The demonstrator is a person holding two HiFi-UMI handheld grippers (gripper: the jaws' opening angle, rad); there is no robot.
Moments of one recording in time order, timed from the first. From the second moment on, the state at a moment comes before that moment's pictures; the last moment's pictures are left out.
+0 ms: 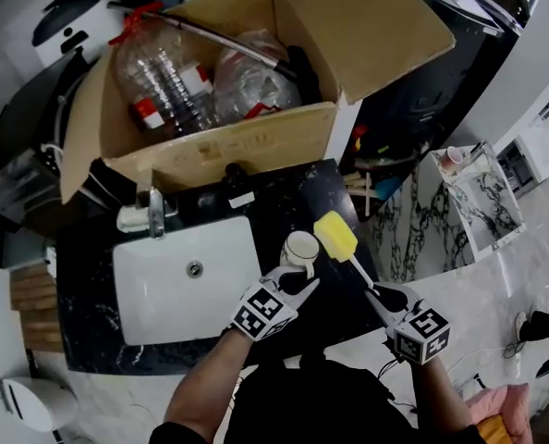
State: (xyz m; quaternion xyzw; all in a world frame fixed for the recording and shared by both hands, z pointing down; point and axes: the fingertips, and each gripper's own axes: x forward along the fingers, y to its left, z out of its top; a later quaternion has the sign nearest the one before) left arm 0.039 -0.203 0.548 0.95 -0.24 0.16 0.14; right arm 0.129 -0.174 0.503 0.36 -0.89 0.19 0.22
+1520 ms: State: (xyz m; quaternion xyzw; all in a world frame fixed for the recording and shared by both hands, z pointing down) left arm 0.031 -0.200 0.483 0.96 -0.19 0.17 0.06; right arm 0.112 -0.271 0.426 0.02 -0.75 -0.36 0.56
